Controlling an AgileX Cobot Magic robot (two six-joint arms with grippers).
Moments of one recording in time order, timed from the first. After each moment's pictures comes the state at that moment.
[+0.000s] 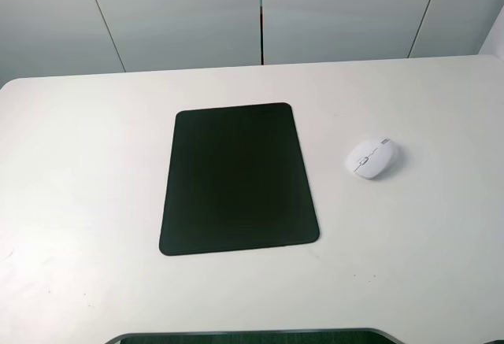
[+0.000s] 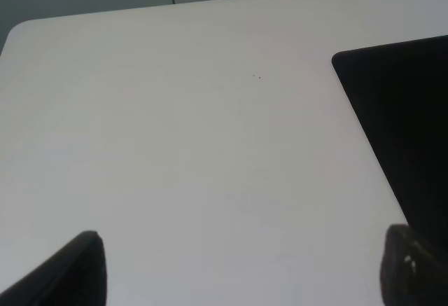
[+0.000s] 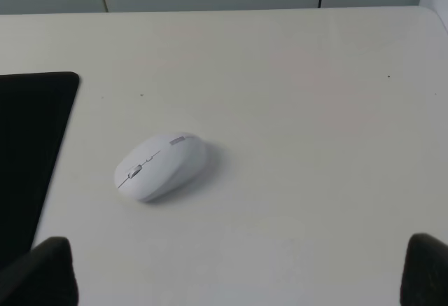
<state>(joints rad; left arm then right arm) -0.06 -0.01 -0.51 0.02 1.08 0.01 0.06 0.00 -0.50 -0.01 1.10 0.04</state>
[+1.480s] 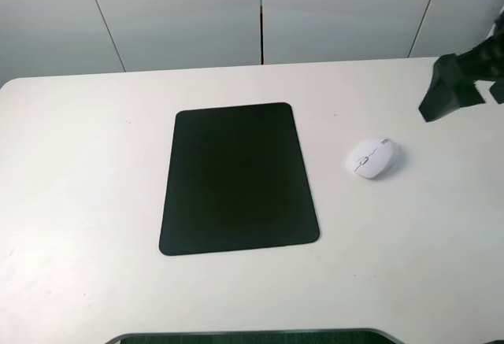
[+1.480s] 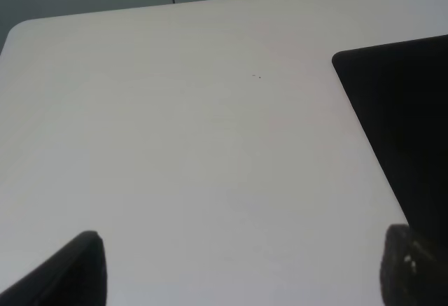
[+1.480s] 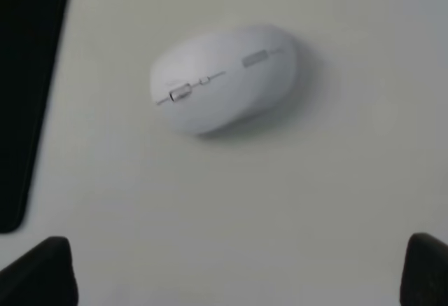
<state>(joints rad) -0.06 -0.01 -0.51 0.02 1.08 0.01 0.18 1.32 -0.92 0.07 0.95 -0.13</state>
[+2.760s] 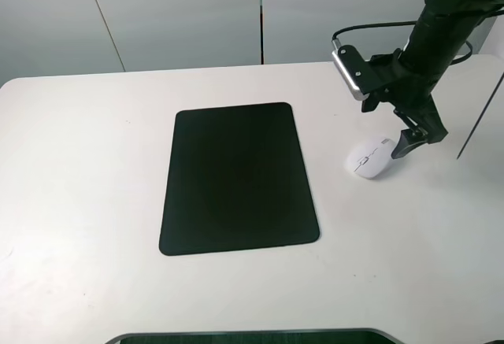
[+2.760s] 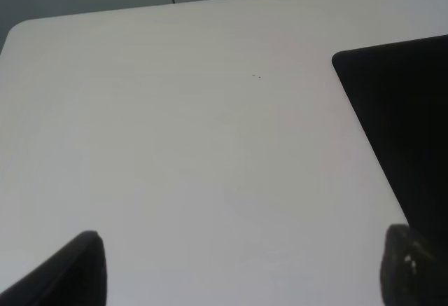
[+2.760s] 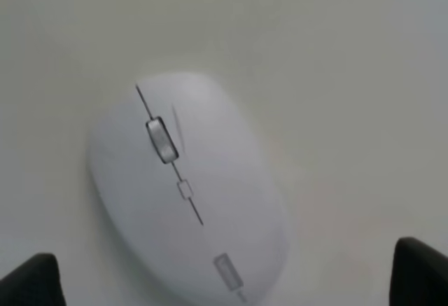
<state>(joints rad) -0.06 -0.01 -0.51 0.02 1.08 0.01 0.23 1.91 -1.16 0.05 0.85 -1.65</state>
